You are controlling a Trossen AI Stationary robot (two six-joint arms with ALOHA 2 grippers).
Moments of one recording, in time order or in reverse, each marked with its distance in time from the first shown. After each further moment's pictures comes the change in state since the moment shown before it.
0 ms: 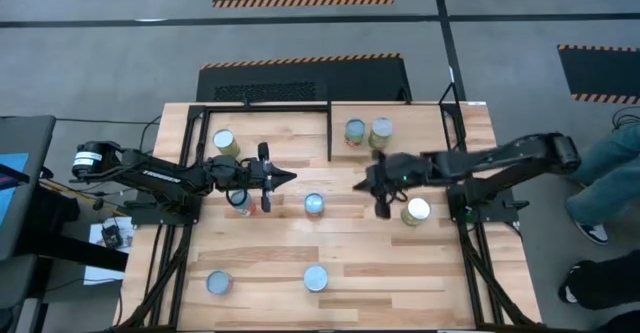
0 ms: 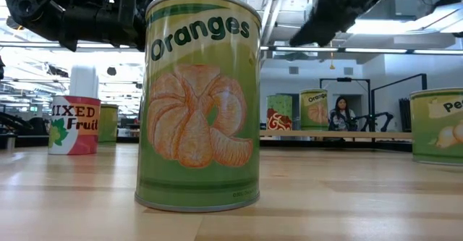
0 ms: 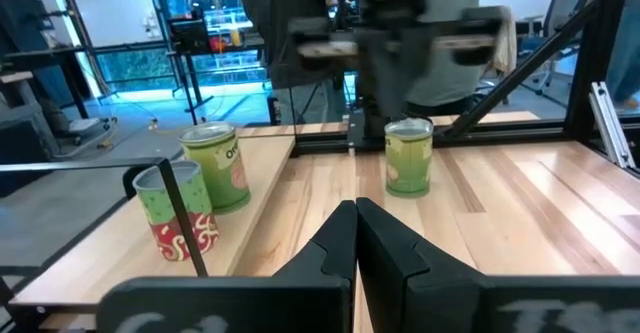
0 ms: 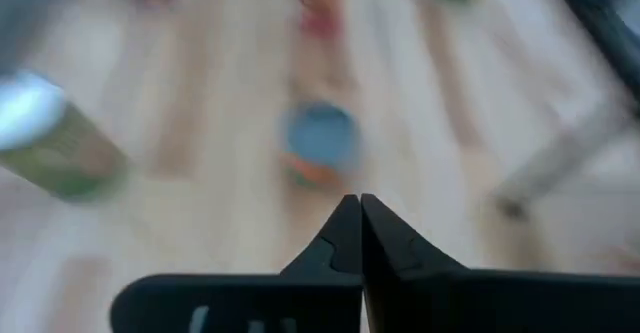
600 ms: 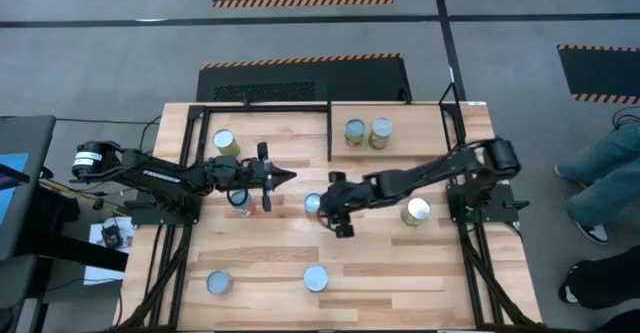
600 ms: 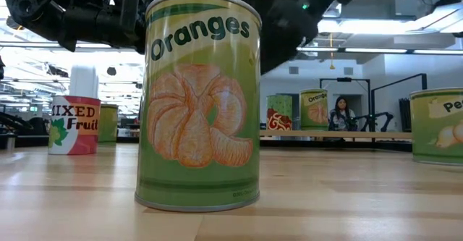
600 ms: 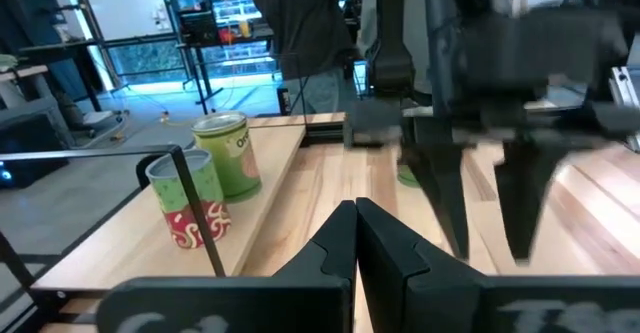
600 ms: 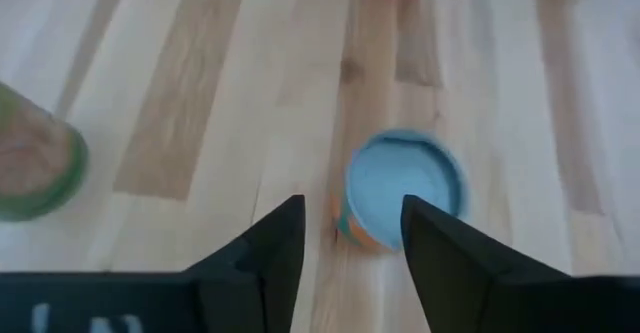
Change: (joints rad) left arm 0.000 0.000 0.000 -0.025 -0.026 0.011; right arm 0.071 0.549 0.384 -0.101 0.048 -0.113
